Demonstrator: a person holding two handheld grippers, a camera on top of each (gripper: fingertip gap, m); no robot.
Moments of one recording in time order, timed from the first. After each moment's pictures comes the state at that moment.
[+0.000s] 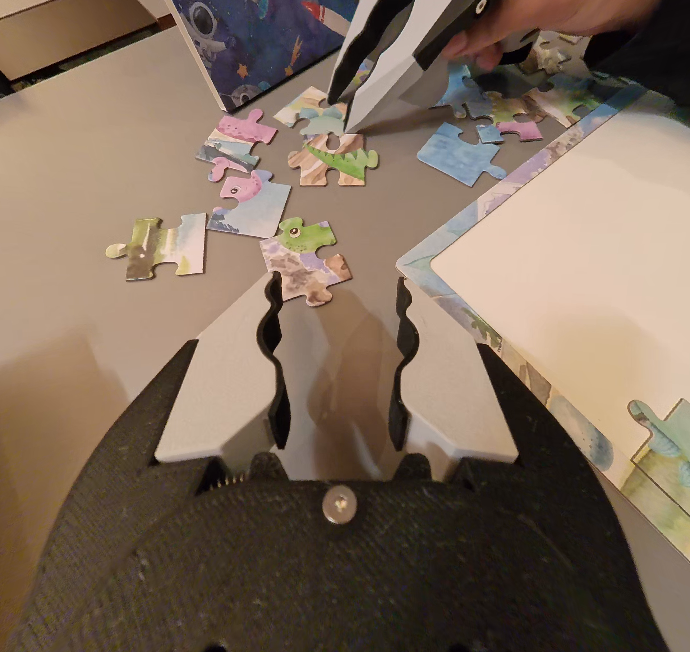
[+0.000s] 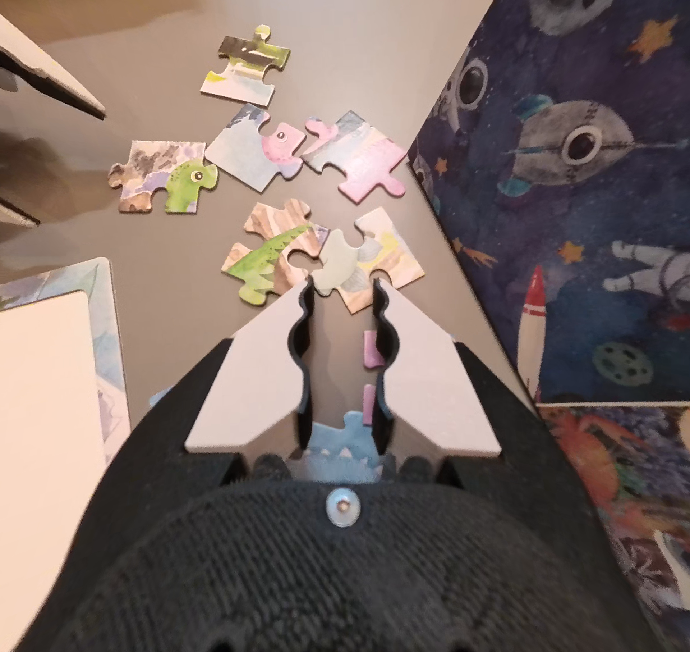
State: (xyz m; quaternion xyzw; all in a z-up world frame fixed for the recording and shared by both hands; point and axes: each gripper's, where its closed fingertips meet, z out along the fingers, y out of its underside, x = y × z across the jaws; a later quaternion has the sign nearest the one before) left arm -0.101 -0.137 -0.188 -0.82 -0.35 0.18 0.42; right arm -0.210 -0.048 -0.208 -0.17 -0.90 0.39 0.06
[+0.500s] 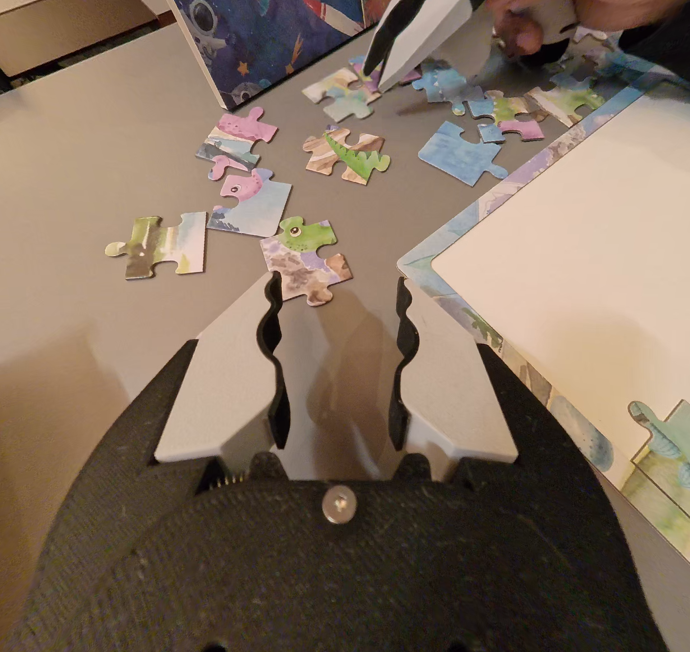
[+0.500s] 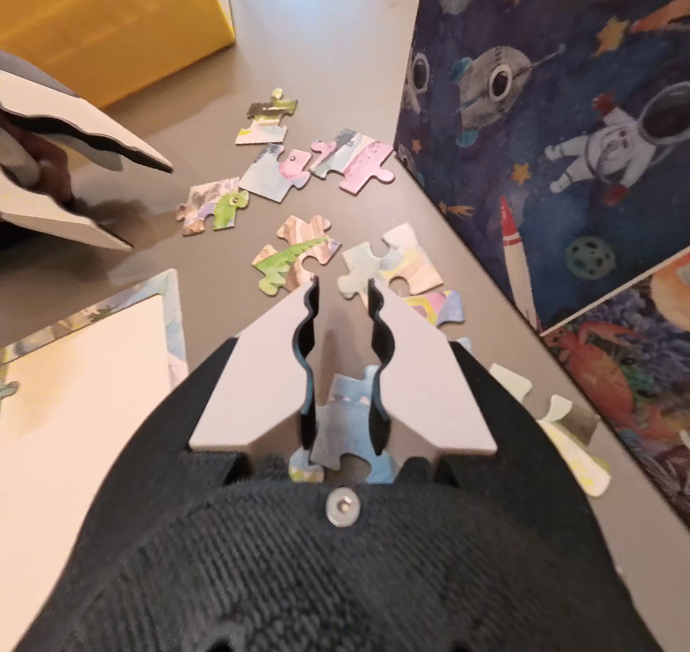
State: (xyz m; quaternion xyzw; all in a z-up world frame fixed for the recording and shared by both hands) left arm -0.101 -0.138 -0.189 -0.82 -0.35 0.18 0.41; right arm -0.201 -0.023 -0.188 -0.24 -0.85 0.46 -0.02
